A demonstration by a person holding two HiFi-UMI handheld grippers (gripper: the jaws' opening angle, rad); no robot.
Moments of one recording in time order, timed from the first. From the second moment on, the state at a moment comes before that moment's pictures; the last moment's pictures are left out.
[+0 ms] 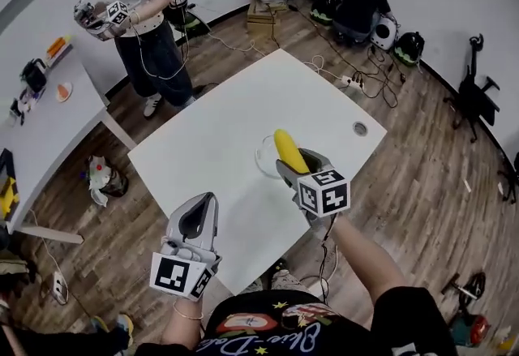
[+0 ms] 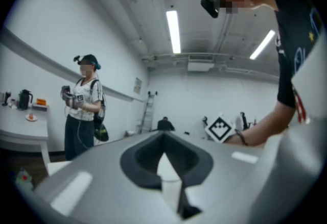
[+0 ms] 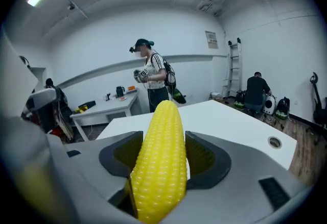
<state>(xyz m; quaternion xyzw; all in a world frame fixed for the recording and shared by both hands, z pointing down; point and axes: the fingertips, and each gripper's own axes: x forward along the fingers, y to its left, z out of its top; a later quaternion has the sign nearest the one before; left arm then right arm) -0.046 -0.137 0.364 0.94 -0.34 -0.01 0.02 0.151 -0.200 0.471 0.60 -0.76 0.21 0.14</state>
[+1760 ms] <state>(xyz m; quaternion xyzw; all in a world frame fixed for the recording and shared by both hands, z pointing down) -0.040 -0.147 0.351 0.93 -0.36 -0.03 0.01 0.154 -0.158 0.398 0.63 -0.77 0.07 0.02</state>
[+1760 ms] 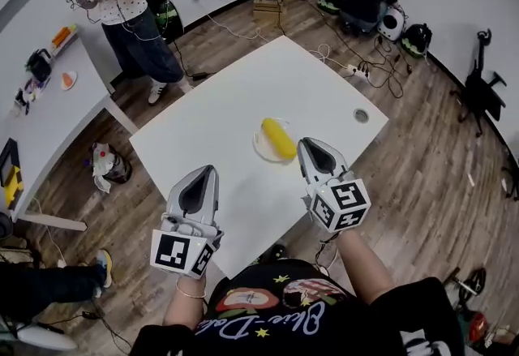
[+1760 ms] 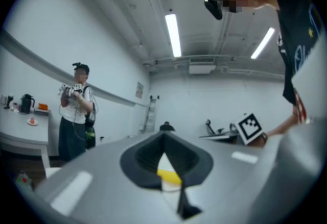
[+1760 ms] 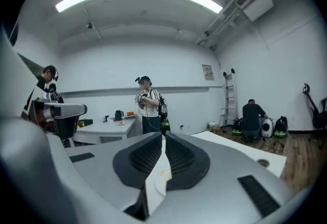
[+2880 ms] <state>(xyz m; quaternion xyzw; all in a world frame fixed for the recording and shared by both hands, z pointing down) 0.004 -0.133 0.344 0.95 -0.31 -0.02 -0.01 0.161 -0.115 0.374 0.64 -0.77 0.05 0.04</state>
